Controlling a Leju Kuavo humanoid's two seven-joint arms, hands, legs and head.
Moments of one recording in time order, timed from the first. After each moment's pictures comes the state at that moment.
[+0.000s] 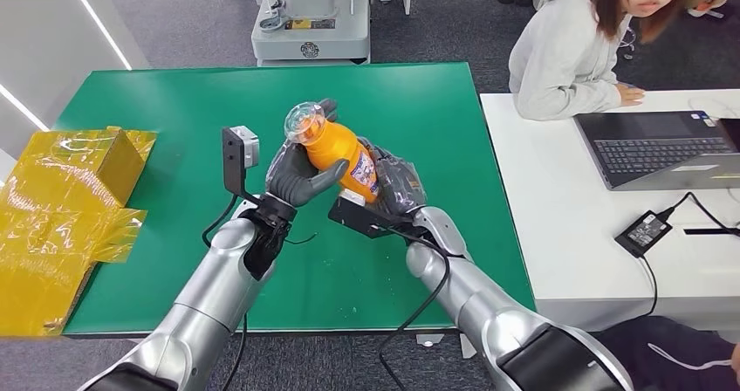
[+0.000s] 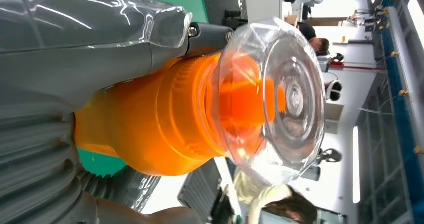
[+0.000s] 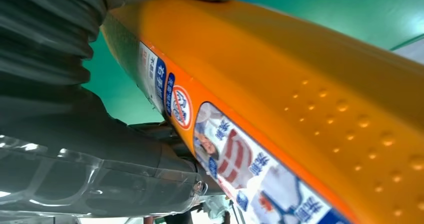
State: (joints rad) left arm -0.68 -0.22 -0.44 -0.75 0.17 -0.27 -0.34; right arm -0.78 0.22 0.60 -0.45 0.66 -0.38 -0.58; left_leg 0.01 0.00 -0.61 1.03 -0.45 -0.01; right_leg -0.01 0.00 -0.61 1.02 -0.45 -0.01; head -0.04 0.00
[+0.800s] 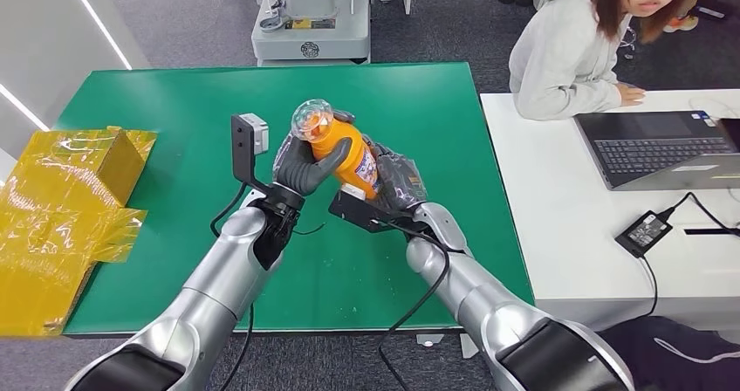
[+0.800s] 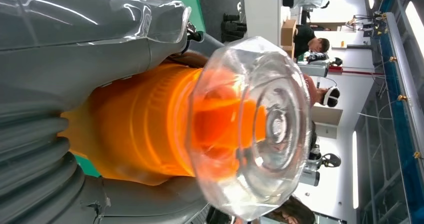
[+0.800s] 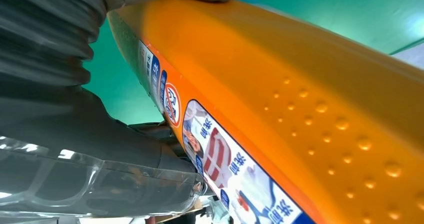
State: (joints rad) left arm -0.75 -0.25 -0.46 -0.64 0.19 -0.22 -0.36; right arm -0.81 0.23 0.60 -0.42 0.65 -0.36 -0.57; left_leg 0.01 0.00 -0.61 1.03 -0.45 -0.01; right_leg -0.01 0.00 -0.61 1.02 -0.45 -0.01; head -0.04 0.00
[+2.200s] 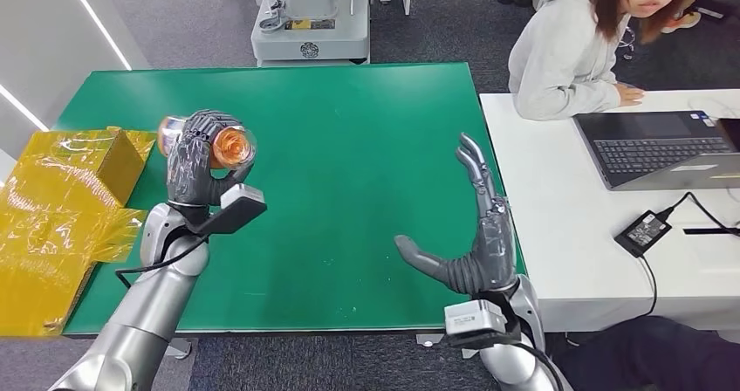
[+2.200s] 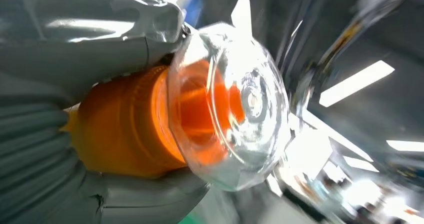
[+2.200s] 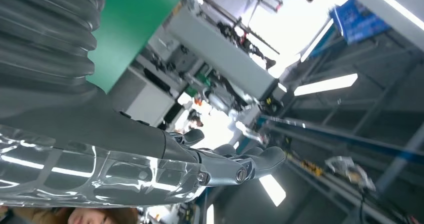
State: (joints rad) left arm -0.57 0.03 -0.40 -0.94 -0.78 0.56 -0.46; right arm -0.15 -0.05 0.51 -1.73 0.47 -0.37 -0.70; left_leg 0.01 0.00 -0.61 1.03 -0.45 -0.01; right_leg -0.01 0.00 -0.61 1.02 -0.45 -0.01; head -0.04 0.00
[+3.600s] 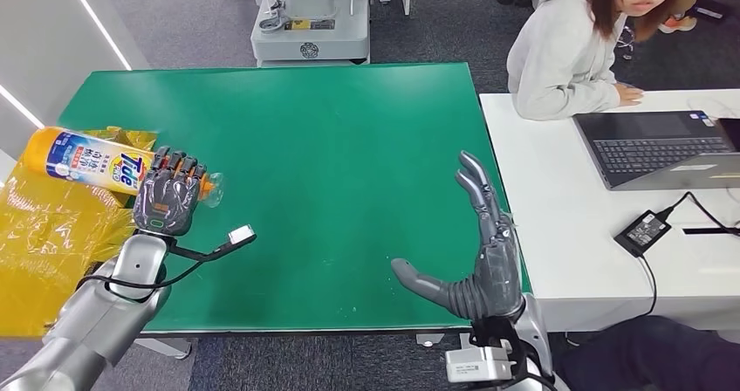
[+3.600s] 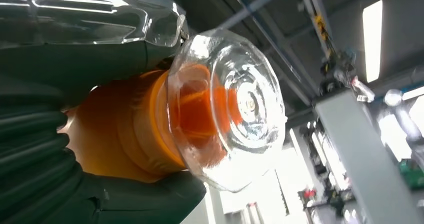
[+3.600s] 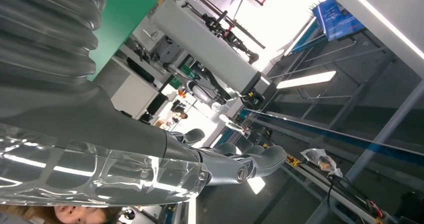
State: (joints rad) left arm -0.57 0.33 -0.69 -0.81 -1.57 0.69 0.31; right arm -0.11 -0.11 0.58 -1.82 0.51 -0.43 -0.69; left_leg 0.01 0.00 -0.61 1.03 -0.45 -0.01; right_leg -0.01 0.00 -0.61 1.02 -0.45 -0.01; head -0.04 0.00
